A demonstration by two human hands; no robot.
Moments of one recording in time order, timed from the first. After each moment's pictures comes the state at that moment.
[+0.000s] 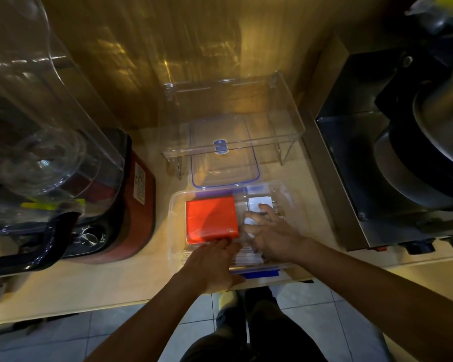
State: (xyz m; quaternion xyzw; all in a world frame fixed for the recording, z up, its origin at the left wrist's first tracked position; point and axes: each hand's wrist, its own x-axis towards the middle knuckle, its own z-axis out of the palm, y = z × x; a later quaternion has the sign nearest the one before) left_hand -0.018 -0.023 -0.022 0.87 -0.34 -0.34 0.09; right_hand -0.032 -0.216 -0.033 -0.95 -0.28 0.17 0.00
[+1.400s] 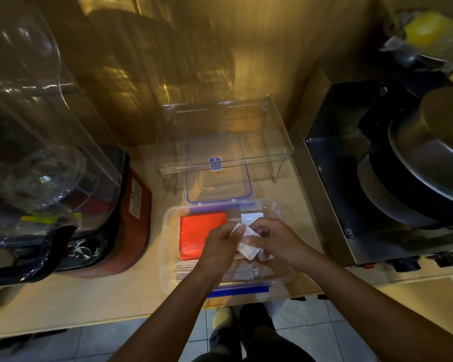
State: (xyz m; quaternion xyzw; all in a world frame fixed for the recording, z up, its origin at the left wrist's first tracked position) left_hand -0.011 -0.083 0.027 0.70 0.06 -0.30 0.65; right_hand -0.035 -0.223 0.021 -0.80 0.13 0.17 0.57
